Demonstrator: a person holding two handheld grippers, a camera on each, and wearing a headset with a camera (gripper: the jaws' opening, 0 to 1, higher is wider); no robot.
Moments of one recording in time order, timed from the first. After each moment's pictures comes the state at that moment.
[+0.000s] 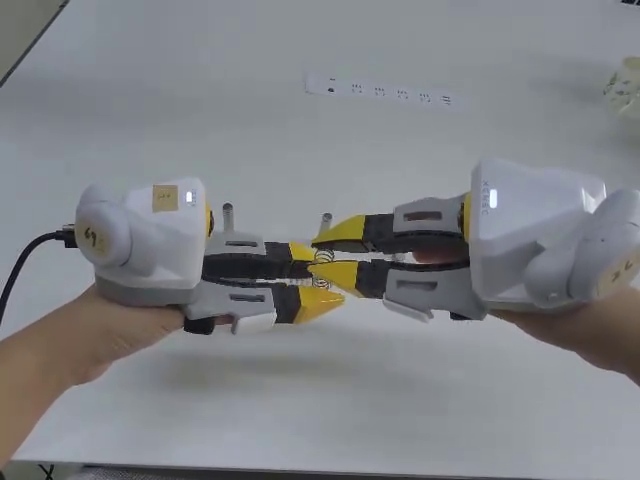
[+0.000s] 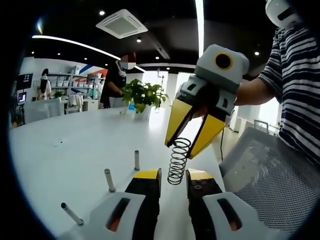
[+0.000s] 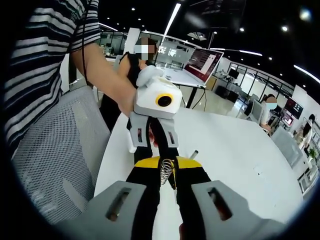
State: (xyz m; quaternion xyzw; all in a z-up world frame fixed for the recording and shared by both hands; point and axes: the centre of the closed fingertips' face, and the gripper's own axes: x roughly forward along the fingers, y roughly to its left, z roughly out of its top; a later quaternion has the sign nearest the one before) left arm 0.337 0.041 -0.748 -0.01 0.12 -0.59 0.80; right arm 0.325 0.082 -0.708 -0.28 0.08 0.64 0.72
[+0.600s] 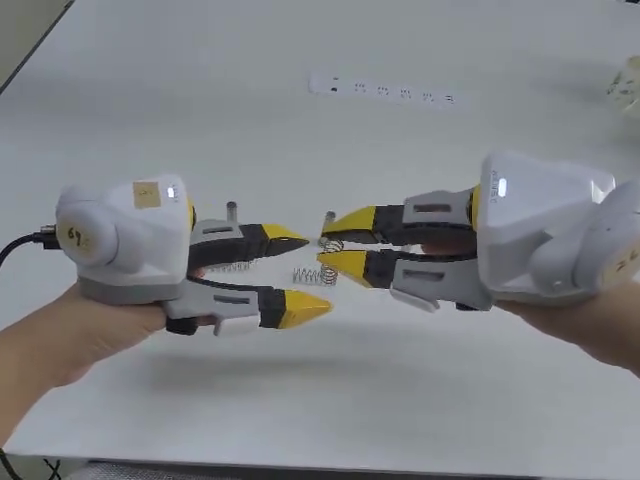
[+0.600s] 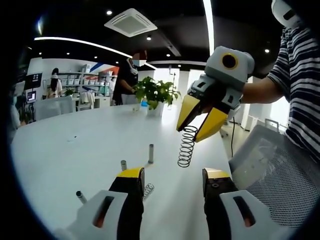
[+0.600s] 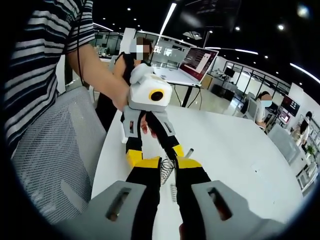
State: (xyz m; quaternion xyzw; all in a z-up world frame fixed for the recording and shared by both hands) left arm 0.347 0.069 -0.753 0.00 0.13 -0.54 0.83; right arm 0.333 0.076 -0.706 -0.27 0.09 0.62 0.73
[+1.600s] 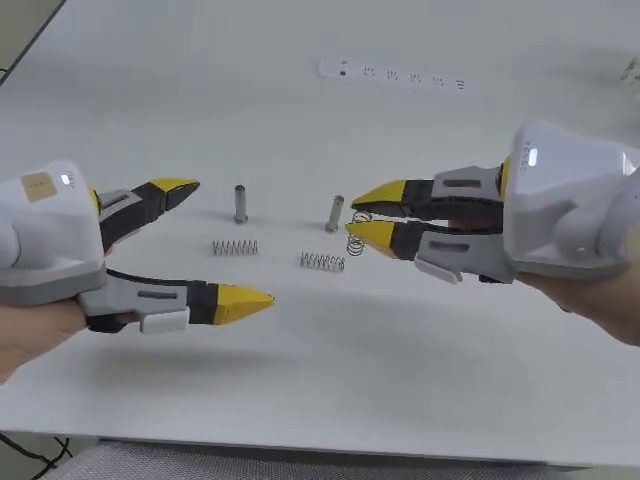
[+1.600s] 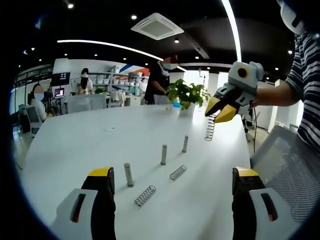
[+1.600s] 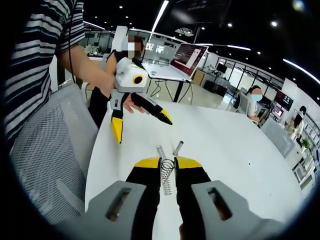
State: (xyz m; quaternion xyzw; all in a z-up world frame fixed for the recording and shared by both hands) left arm 0.355 0.152 -0.762 0.00 0.14 -0.43 0.89; right arm 0.351 0.059 -0.709 -0.27 0.10 0.59 0.75
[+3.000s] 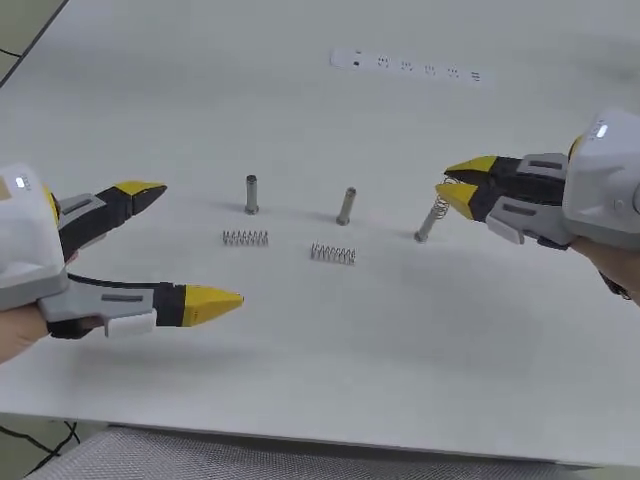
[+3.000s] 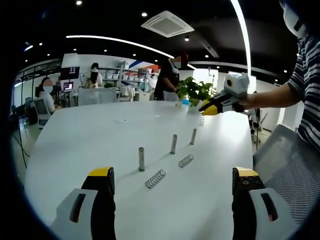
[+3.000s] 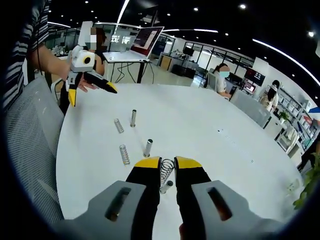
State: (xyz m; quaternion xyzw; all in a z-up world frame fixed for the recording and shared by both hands) left arm 0.348 0.184 -0.770 -0.02 0.16 -0.39 0.91; right arm 0.434 -0.023 -0.735 -0.26 0.15 0.46 0.84
